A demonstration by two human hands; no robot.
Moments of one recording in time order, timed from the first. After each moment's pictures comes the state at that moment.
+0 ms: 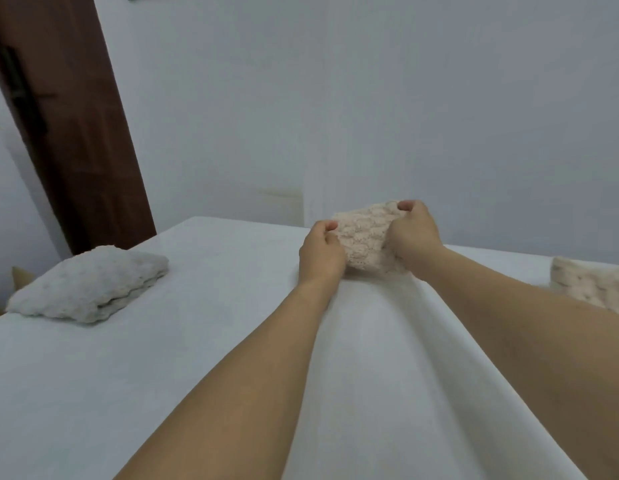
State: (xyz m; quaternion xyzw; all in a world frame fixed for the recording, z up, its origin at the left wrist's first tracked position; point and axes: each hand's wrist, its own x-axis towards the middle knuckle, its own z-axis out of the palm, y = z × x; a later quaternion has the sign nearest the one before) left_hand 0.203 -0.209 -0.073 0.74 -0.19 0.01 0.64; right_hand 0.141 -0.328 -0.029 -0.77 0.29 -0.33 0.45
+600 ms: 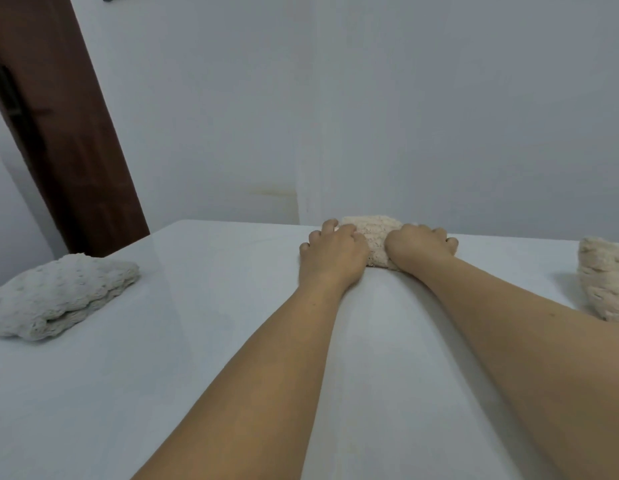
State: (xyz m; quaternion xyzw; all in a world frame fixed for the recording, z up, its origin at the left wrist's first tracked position) left_hand 0.225 -0.257 -0.090 0.91 -0.30 0.09 0.25; right_hand 0.178 -0.385 -0.083 -0.89 0.41 -0.14 0.13
